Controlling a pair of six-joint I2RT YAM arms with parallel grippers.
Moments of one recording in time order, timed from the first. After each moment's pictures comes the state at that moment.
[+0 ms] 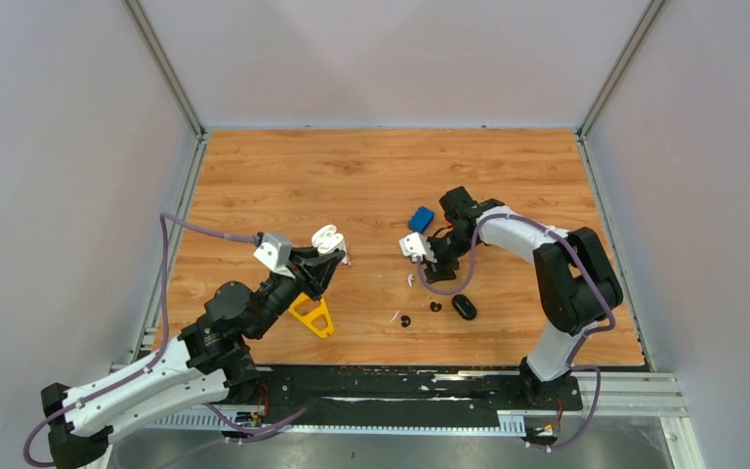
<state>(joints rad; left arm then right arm) -1.03 0.49 0.46 0.18 -0.34 -0.21 0.44 1.73 1.10 -0.72 -0.73 -1.39</state>
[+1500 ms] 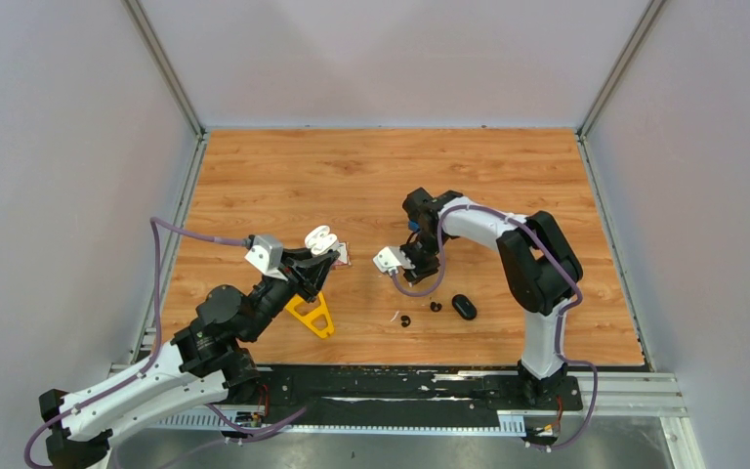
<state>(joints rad) -1.03 0.43 0.46 0.14 -0.35 -0.20 0.60 1.96 1.34 -0.91 -0.55 -1.58</state>
